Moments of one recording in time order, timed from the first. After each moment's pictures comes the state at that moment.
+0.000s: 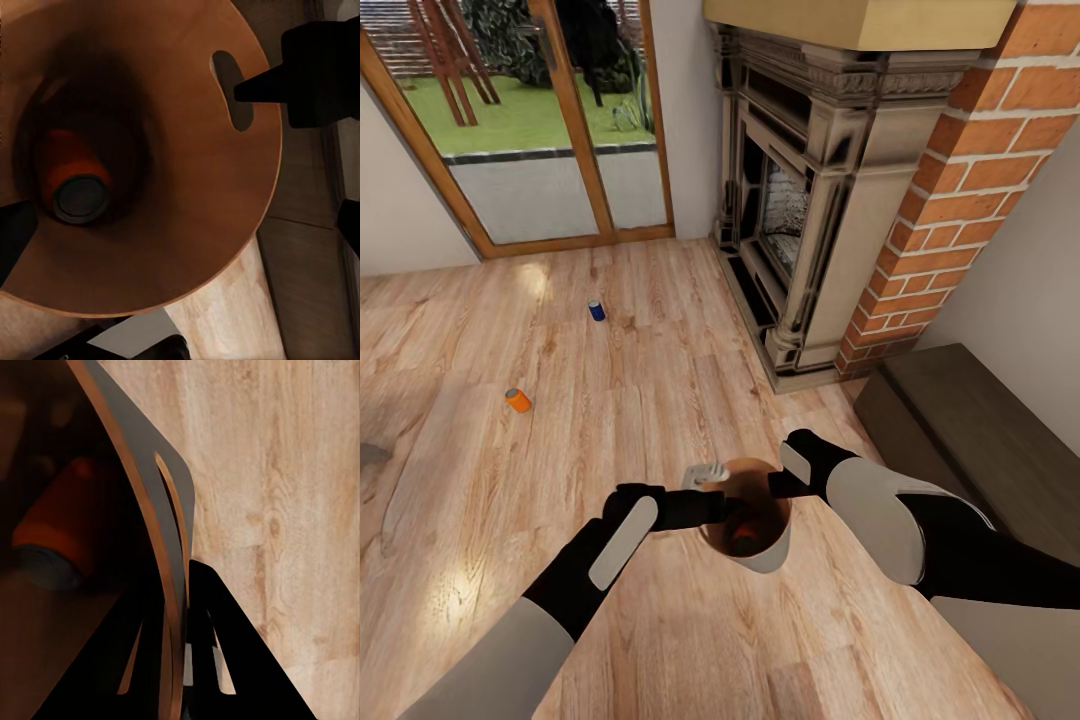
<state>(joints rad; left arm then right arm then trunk) -0.68 -0.03 -0.46 -1.09 0.80 0.81 0.03 -1.27 0.17 -0.13 0.04 0.05 0.72 -0.23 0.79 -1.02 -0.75</state>
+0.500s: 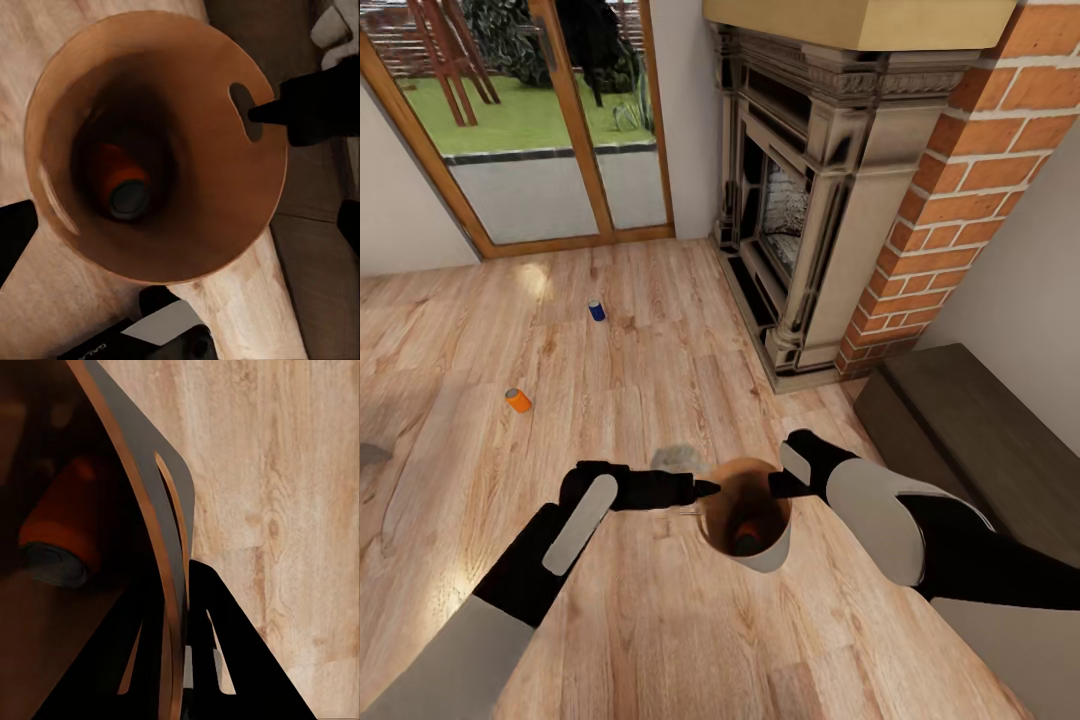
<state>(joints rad) -0.68 0.07 -0.38 -1.29 0.80 0.99 0.03 -1.27 0.17 -0.13 0.04 0.06 0.72 -0.23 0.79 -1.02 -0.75</state>
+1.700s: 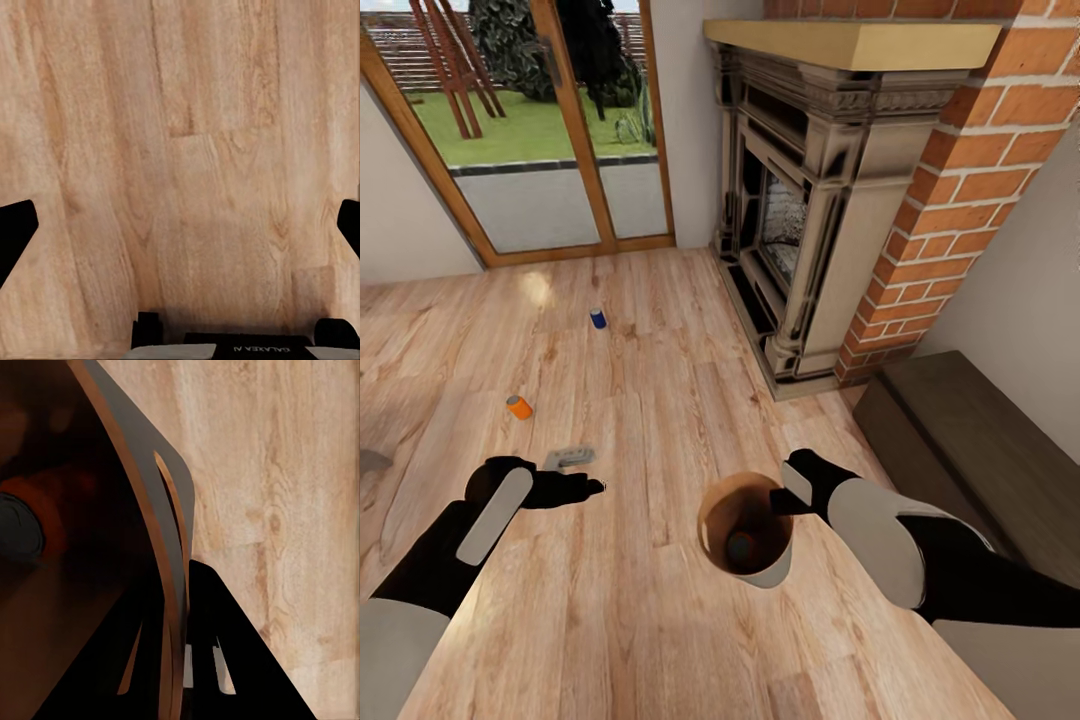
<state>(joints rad) -0.67 0.30 -0.21 -1.25 0.79 1.05 0.36 -1.20 0.17 -0.13 0.03 0.06 0.67 -0.23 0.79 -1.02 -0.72</state>
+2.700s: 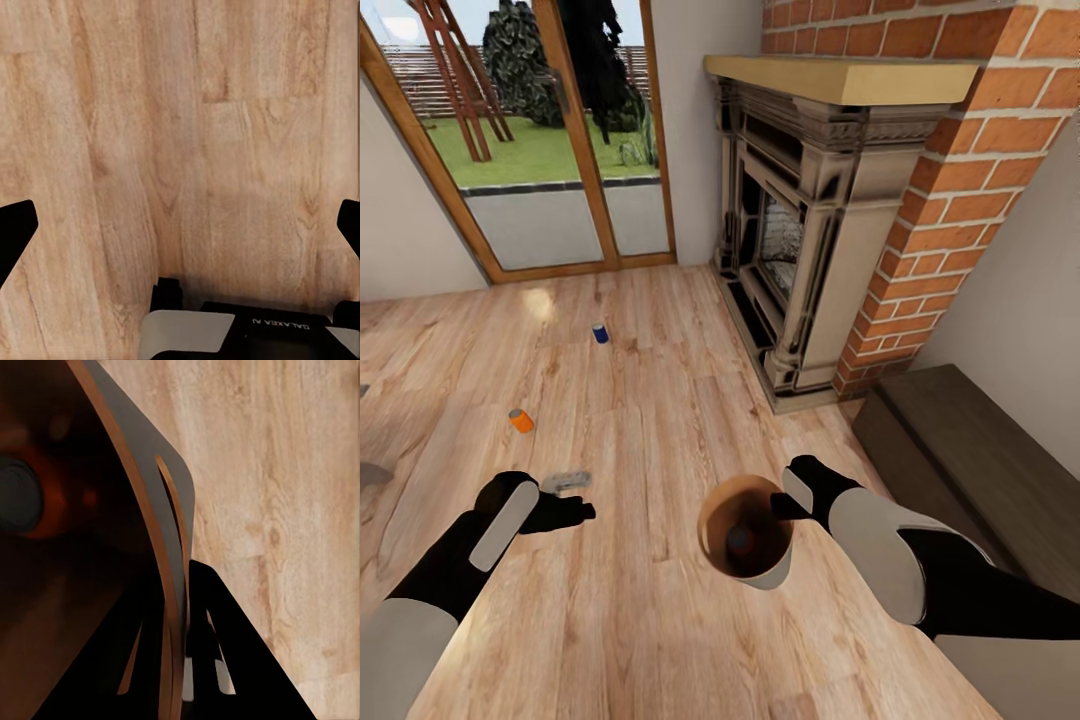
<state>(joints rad) -0.67 0.29 -0.23 -1.10 0.79 1.05 0.42 -1.15 0.17 -0.13 -0.03 0.05 0.67 -0.23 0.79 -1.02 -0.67</state>
